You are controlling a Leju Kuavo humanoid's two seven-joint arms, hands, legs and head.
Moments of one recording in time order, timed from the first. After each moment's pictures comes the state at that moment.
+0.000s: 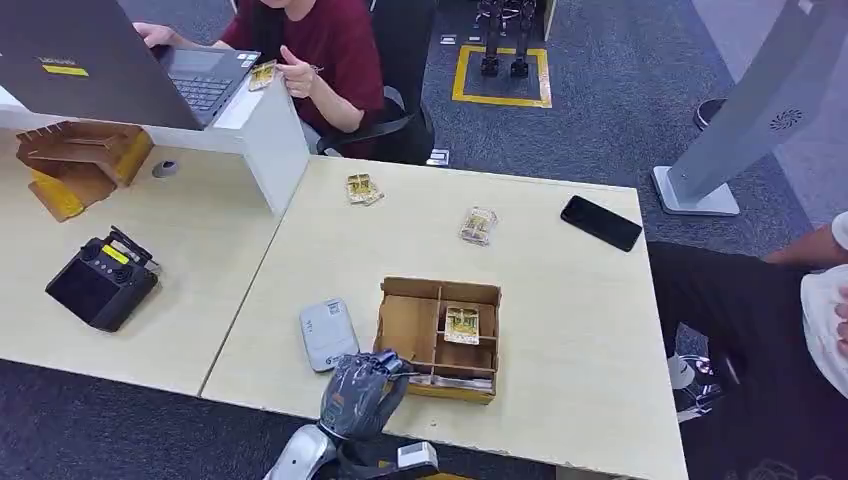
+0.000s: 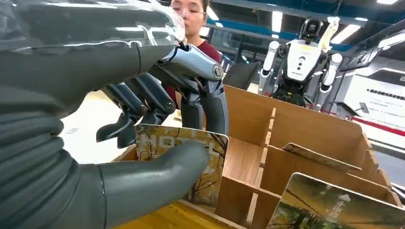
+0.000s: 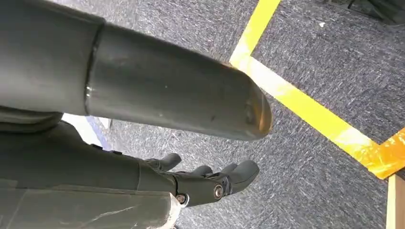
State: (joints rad) left arm -0.06 -0.14 -0.52 -1.11 -1.20 0.68 -0.30; right arm -0.06 0.16 -0.76 -0.20 1.54 -0.38 0.10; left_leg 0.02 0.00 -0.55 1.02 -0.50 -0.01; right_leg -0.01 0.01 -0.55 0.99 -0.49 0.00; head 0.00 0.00
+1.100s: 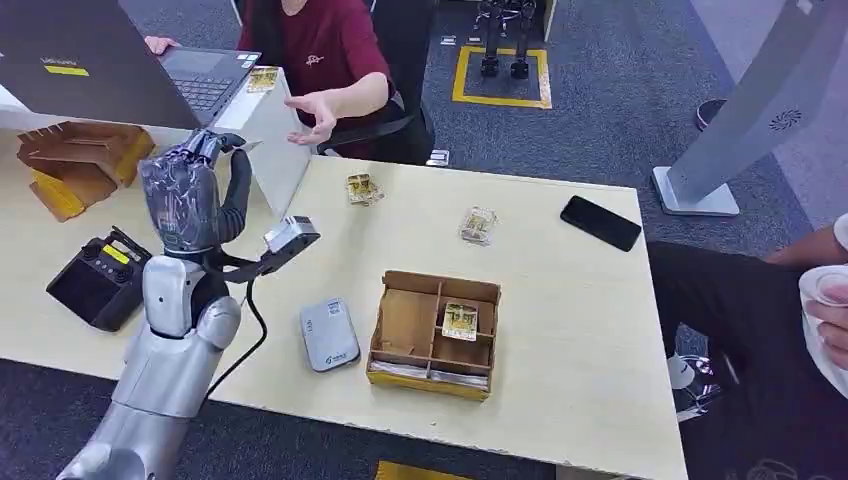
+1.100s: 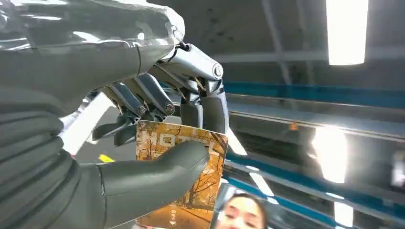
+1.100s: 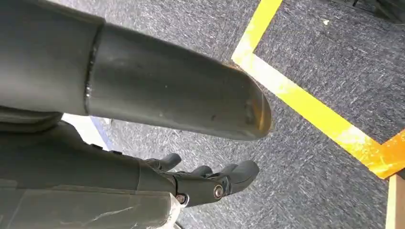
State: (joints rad) left arm -0.48 0.08 -0.24 -1.43 -1.29 0.67 -0.01; right arm -0.06 0.16 -0.76 -0.20 1.57 -0.37 0.10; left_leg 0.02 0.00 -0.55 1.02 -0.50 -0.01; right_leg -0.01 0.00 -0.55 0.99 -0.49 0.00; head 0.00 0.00
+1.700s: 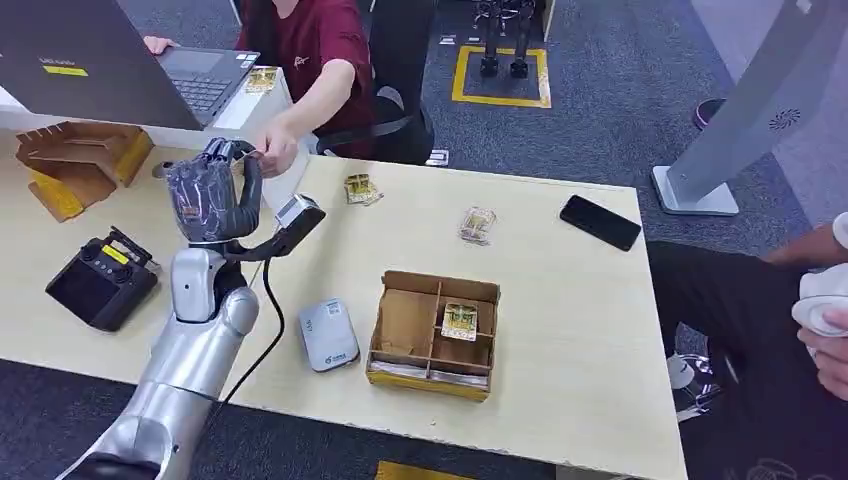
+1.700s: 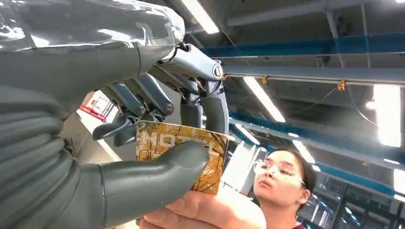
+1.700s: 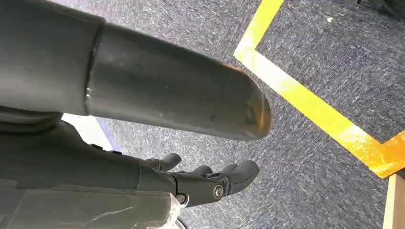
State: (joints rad) left arm -0.54 0.01 -0.19 -1.20 -1.29 0.68 -0.01; right arm -0.06 0.16 -0.74 -0.20 1.57 -0.37 0.12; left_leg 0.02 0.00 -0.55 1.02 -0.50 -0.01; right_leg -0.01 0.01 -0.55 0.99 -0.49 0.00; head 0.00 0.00
